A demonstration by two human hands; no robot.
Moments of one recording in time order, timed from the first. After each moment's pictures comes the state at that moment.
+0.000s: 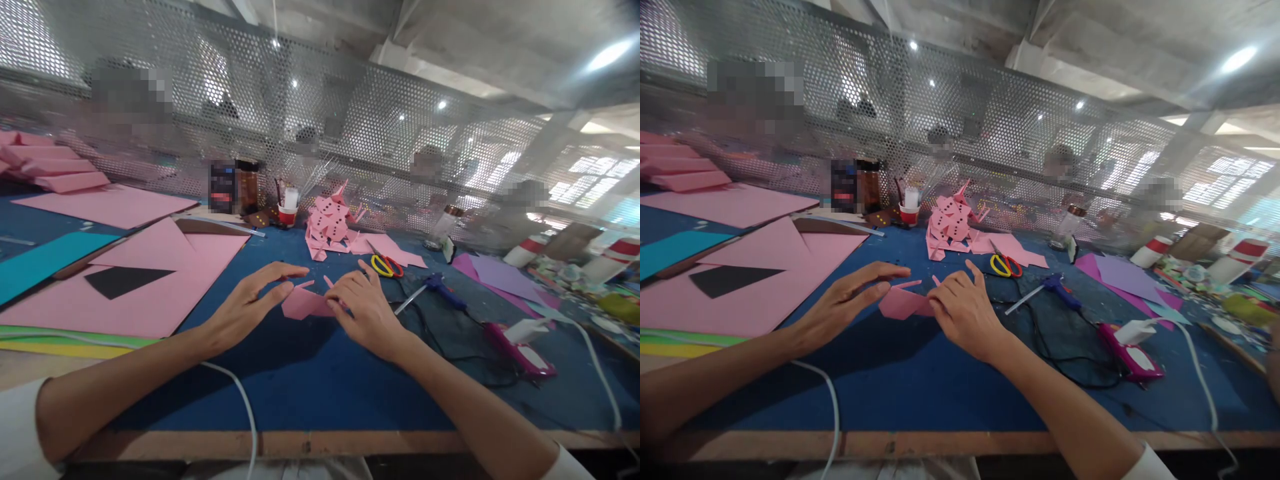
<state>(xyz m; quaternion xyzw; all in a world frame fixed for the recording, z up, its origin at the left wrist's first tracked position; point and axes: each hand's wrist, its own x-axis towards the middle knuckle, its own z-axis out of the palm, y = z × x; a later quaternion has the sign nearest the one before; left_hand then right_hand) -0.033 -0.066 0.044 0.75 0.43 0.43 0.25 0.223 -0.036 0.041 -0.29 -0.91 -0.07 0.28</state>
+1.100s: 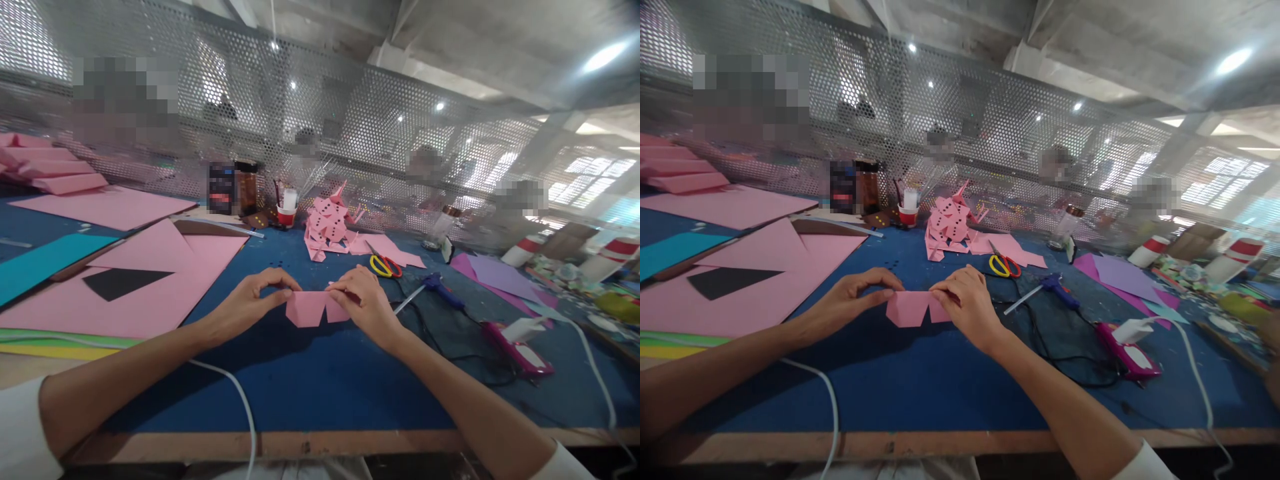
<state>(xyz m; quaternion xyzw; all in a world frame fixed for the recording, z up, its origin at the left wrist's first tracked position) -0.041 -0.049 0.034 0.75 0.44 0.40 0.30 0.225 -0.018 0.033 -0.31 -0.87 0.05 0.39</state>
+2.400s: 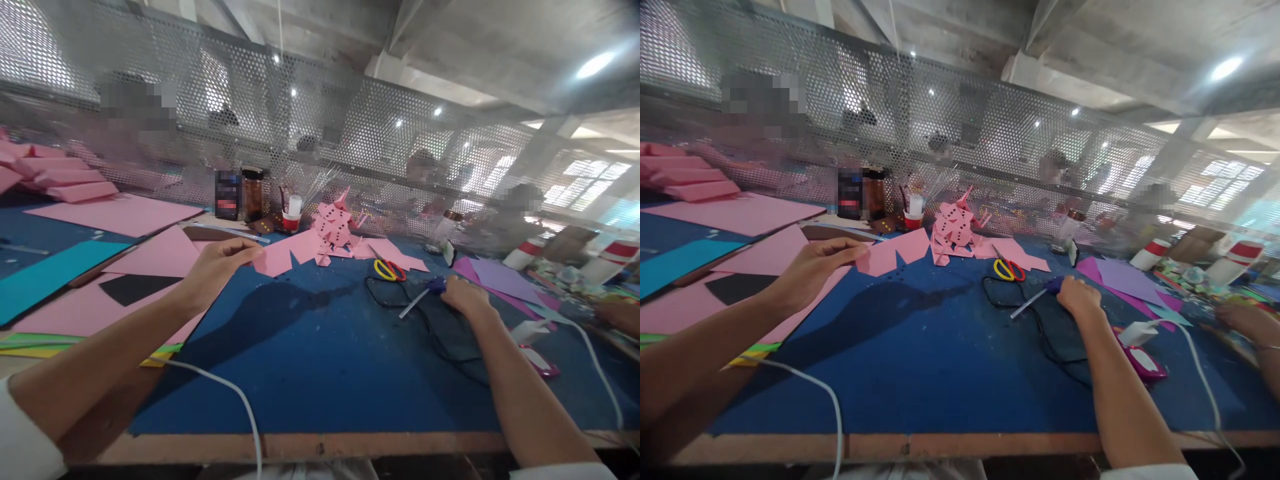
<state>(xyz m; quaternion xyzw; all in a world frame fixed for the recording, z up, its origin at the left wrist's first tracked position) -0.097 -0.023 0.057 0.57 0.50 0.56 0.32 0.425 0.066 0.044 -0.82 -0.57 -0.07 -0.07</state>
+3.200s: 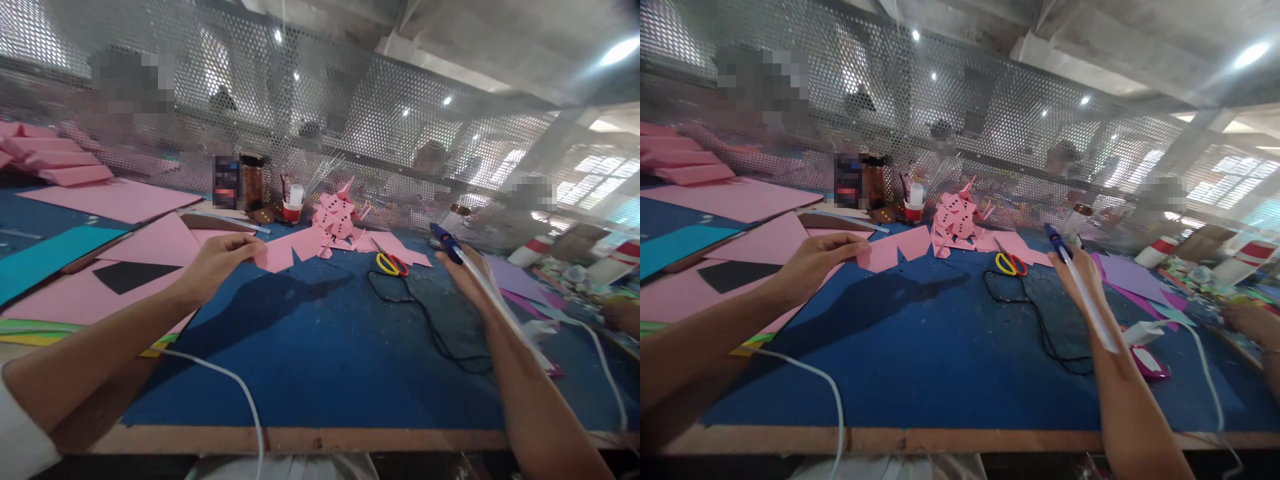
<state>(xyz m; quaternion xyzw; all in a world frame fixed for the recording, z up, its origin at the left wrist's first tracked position) -0.092 -0.025 0.051 0.57 0.52 0.53 0.36 0.390 0.045 0.084 -0.72 -0.63 -0.08 0.28</state>
